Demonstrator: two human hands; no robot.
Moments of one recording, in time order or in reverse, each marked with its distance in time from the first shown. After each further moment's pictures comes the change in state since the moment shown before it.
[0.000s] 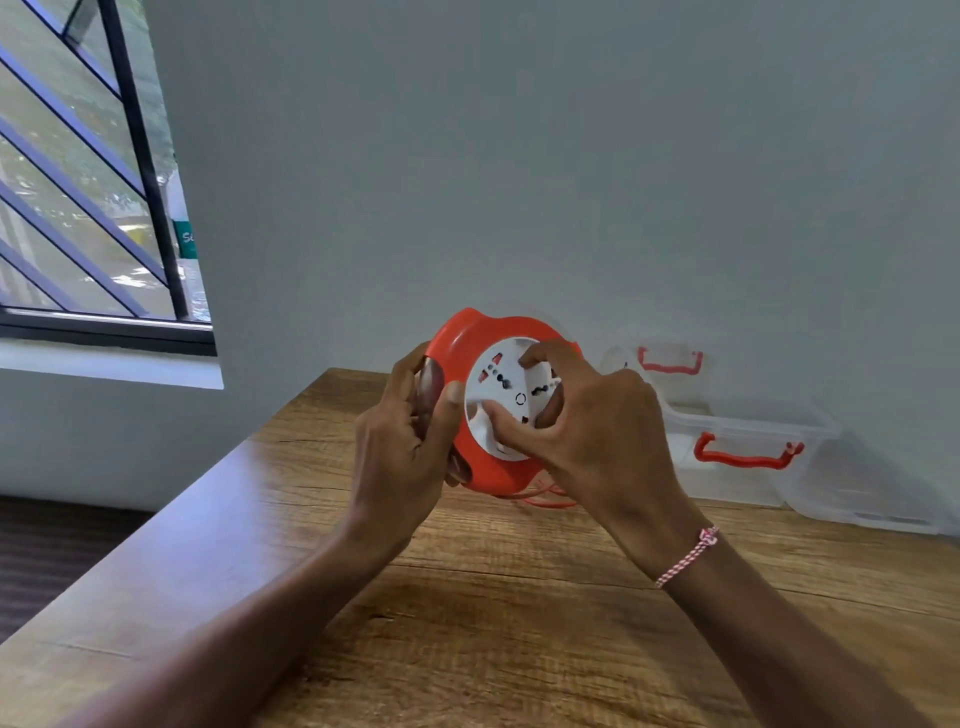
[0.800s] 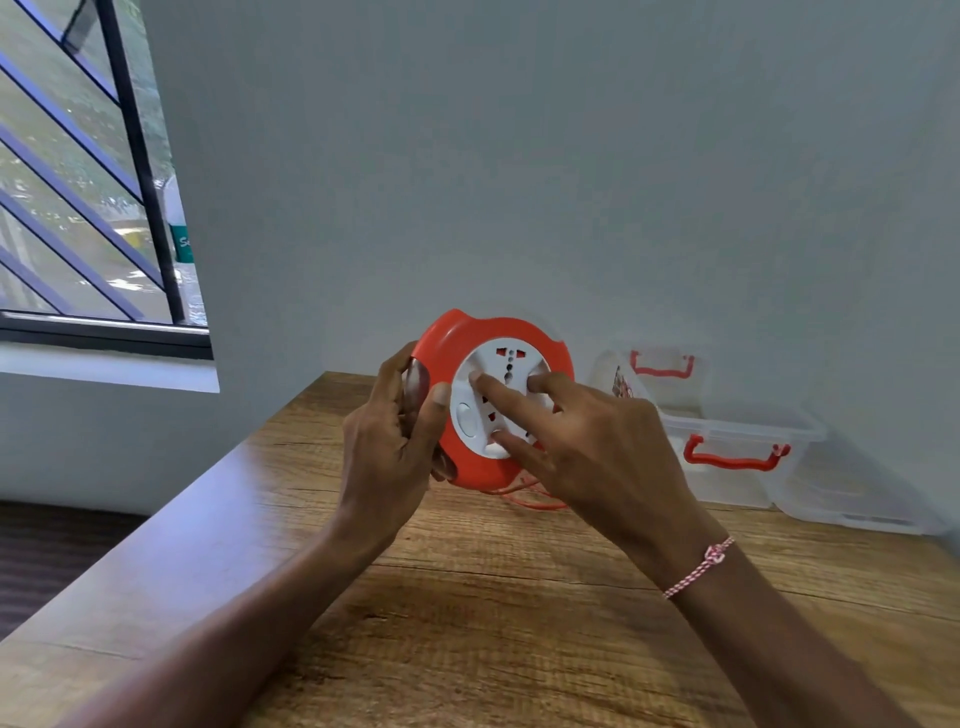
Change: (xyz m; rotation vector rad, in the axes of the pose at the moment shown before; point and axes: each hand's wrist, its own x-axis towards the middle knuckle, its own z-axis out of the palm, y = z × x) left_hand 0.006 0.002 -0.006 0.068 -0.017 0.052; right_hand -0.010 0.024 -0.003 -0.352 0.016 -0.508
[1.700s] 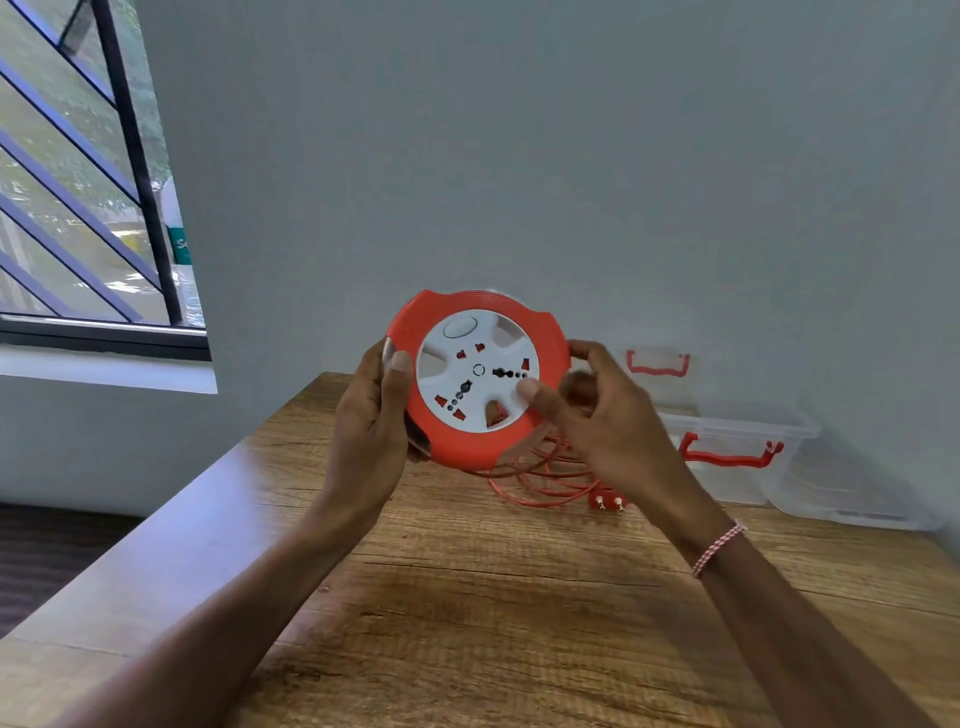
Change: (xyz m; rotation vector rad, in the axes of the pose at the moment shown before) left_hand 0.012 -0.002 -0.004 -0.237 -0.009 -0.267; right_hand 0.012 0.013 -0.010 0.924 -0.227 0.823
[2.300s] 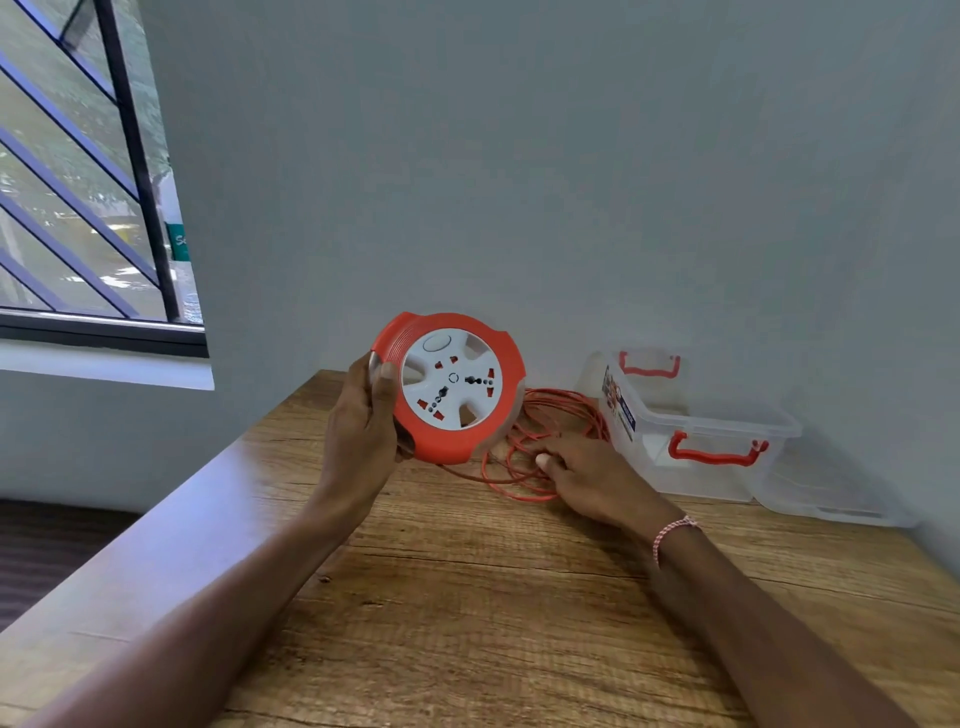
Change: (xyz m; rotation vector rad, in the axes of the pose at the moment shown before) left_hand 0.005 -0.028 -0.013 0.132 0.053 -0.082; right_hand 0.010 0.071 0.016 -0.603 -0.376 0.095
